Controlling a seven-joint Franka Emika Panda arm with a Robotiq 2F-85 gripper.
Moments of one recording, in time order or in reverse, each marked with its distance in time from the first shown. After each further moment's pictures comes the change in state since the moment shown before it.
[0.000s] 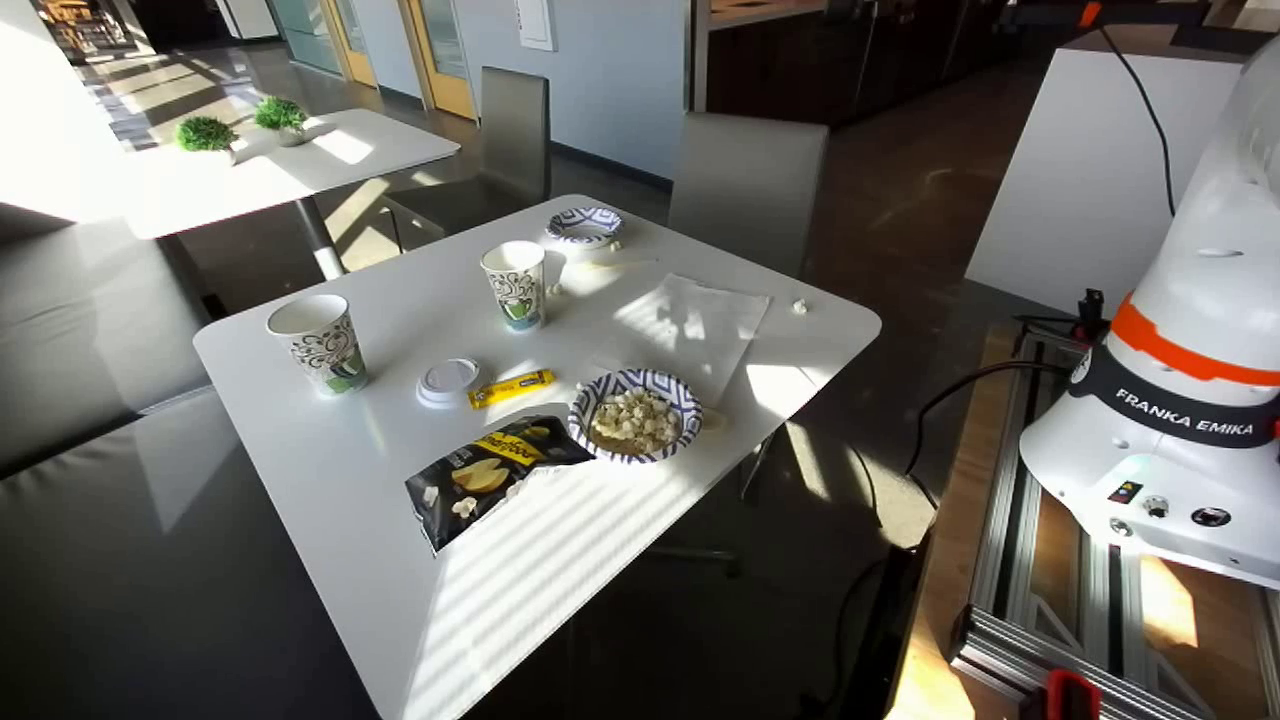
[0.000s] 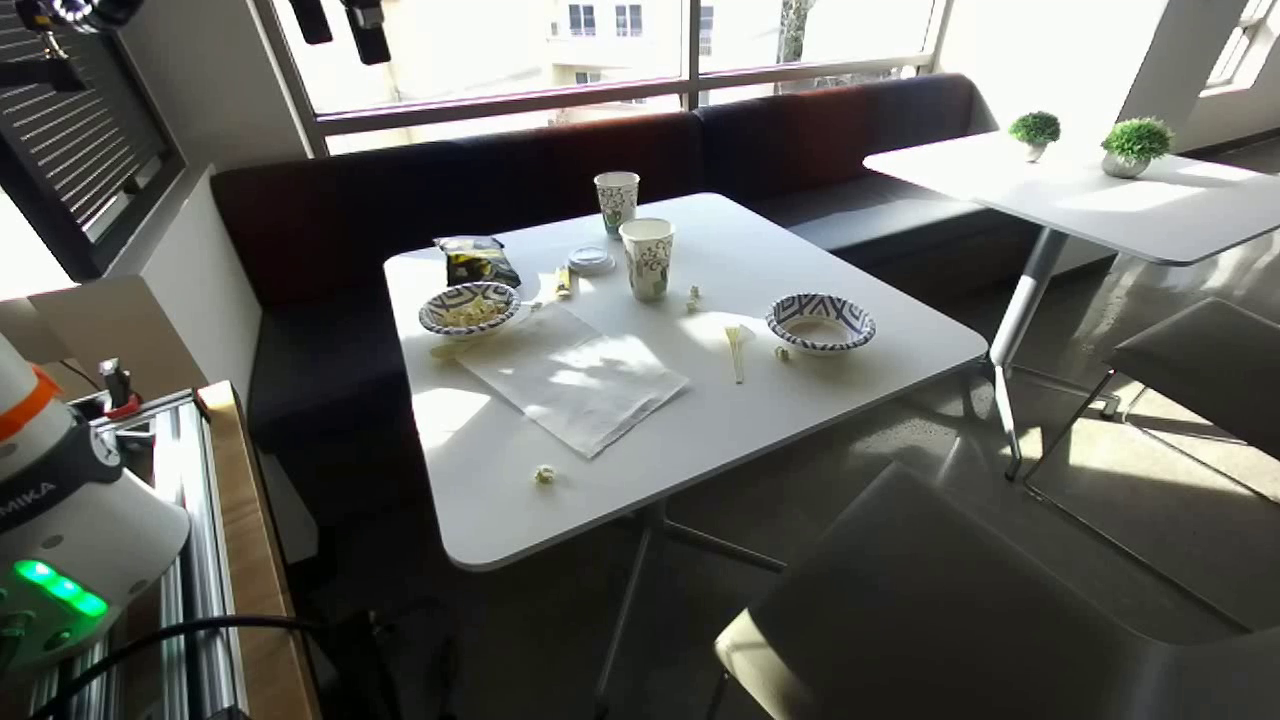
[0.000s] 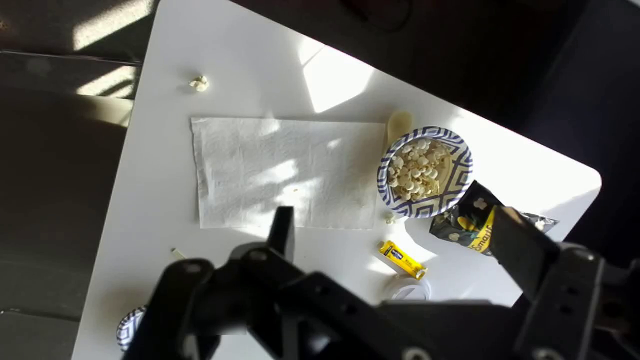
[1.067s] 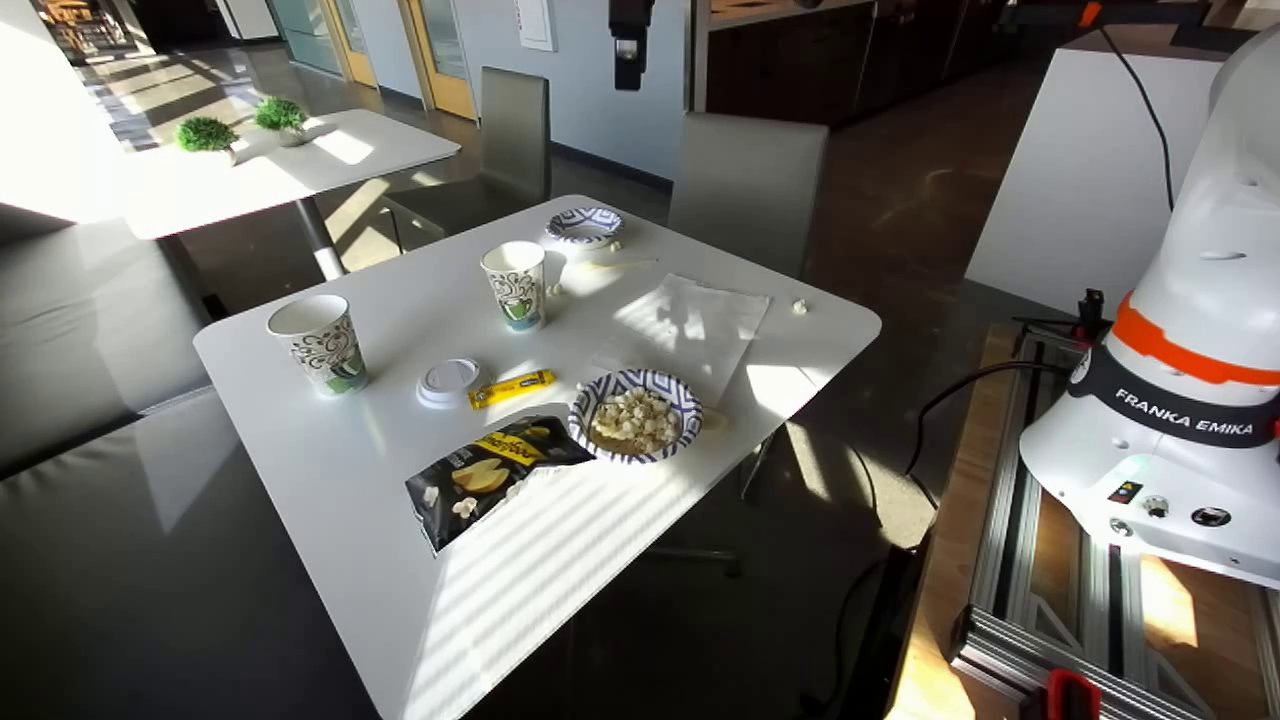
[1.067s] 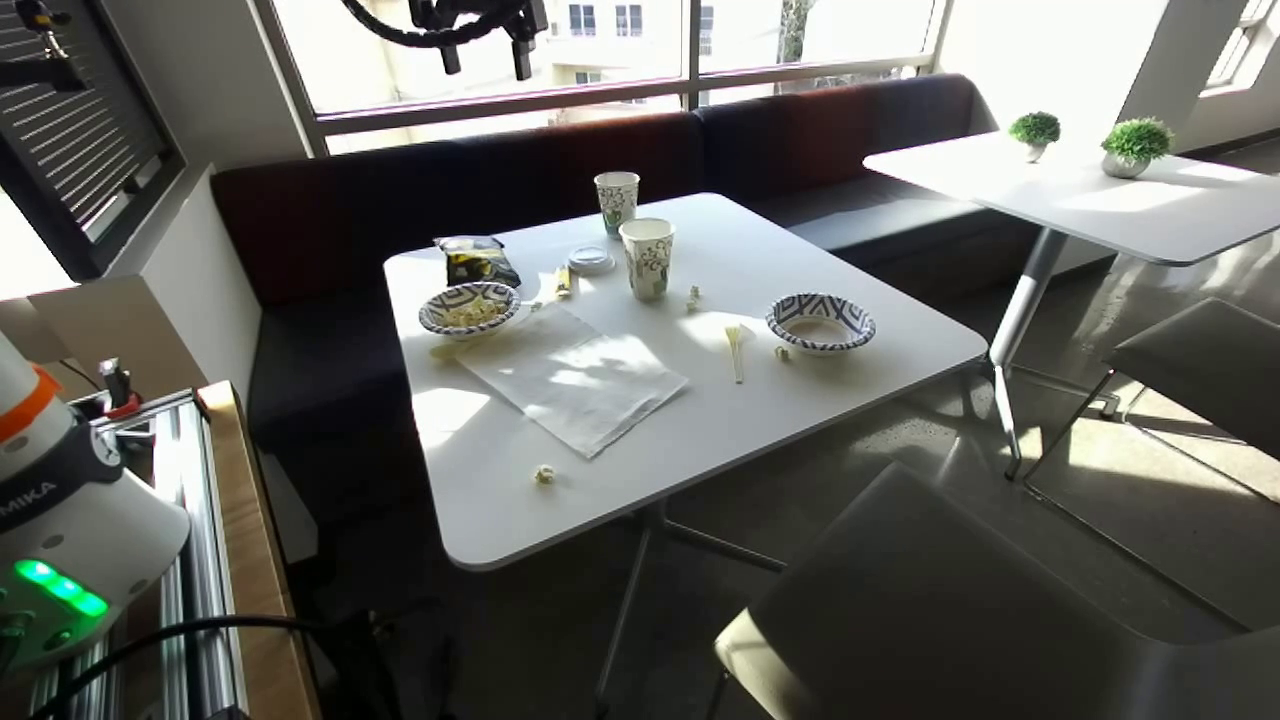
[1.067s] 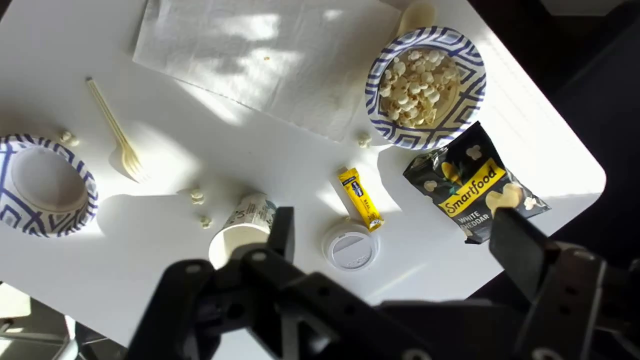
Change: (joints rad) arm 0.123 0.540 0.102 0.325 0.015 0.224 -0.161
